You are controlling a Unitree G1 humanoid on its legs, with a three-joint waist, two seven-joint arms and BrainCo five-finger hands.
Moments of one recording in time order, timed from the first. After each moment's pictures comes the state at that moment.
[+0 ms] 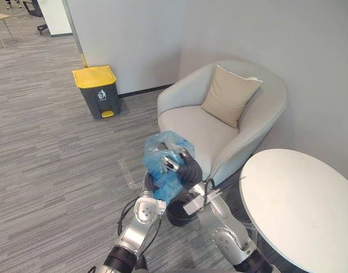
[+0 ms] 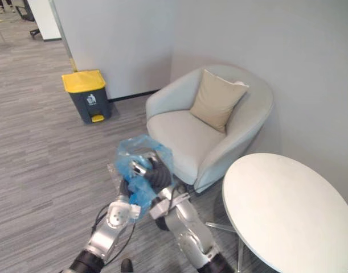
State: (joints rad) left arm -0.03 0.08 -0.30 0.24 0.12 0.01 0.37; right arm -0.02 -0.12 0.48 -0.17 0.59 -0.09 0.09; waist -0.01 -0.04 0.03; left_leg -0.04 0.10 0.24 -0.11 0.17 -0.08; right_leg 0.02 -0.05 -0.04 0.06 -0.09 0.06
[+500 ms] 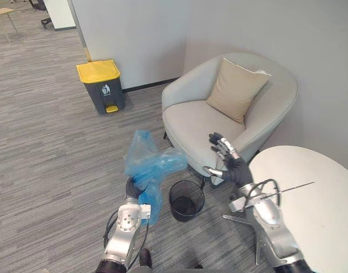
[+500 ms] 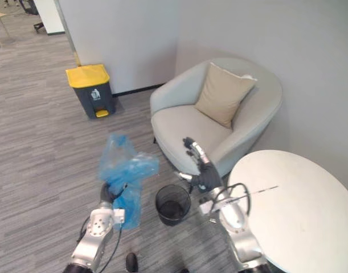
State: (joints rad) left arm 0.09 0.10 -0.13 0.18 0.04 -0.03 0.29; right arm 0.10 -0.37 0.13 -0.29 0.06 -0.20 0.07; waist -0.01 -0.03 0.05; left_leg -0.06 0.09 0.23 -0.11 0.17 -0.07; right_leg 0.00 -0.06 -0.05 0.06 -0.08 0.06
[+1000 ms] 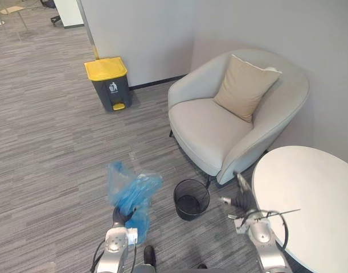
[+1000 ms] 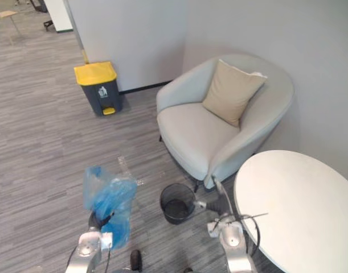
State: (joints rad) left arm 0.17 0.10 0.04 0.53 -0.02 -0.03 0.21; right arm 0.14 -0.07 -0.11 0.48 -0.18 -0.11 -0.06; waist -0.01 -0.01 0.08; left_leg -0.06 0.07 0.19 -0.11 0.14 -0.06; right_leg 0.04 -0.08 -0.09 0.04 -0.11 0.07
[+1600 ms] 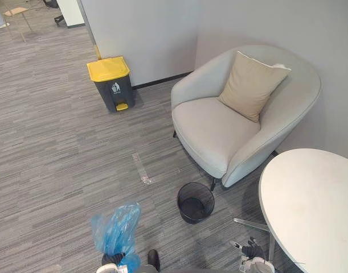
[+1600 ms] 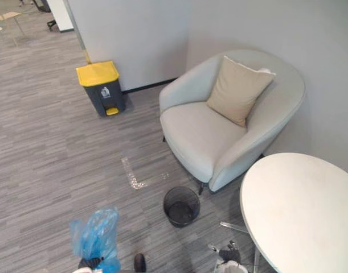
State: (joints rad) left arm 0.16 0.08 0.18 0.90 -0.04 0.00 0.19; right arm 0.08 -0.04 -0.31 0.94 0.08 -0.05 -0.11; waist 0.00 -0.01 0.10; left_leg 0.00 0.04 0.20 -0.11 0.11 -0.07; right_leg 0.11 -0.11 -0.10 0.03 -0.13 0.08
